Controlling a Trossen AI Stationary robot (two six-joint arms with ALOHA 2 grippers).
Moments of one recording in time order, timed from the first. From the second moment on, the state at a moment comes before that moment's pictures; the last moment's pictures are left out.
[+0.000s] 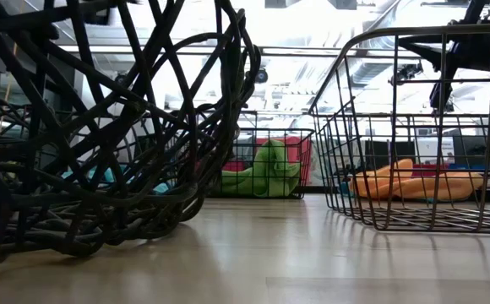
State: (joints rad) left arm 0.06 0.99 1.17 -0.87 0.23 -0.94; right arm 0.03 0.01 0.01 0.36 0.39 0.86
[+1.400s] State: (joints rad) left arm -1.12 1.34 1.00 -0.99 -0.04 -1.38; right arm 0.09 0.79 0.58 0.04 0.20 0.96
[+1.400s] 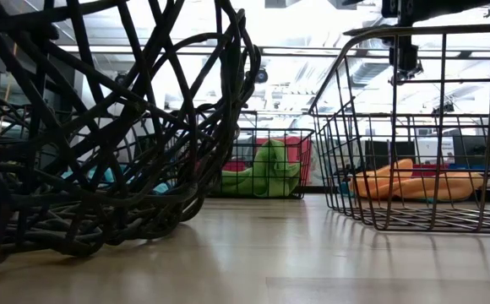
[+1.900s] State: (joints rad) left arm -1.12 1.50 1.00 -0.97 -0.08 -1.31; right arm 0.09 0.79 0.58 0.03 0.09 0.93
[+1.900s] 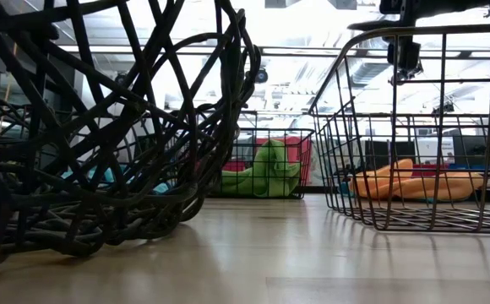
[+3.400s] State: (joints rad) left arm -0.32 1.17 1.86 -0.78 -0.56 -0.07; right arm 0.06 0.78 0.58 0.26 -0.04 0.69
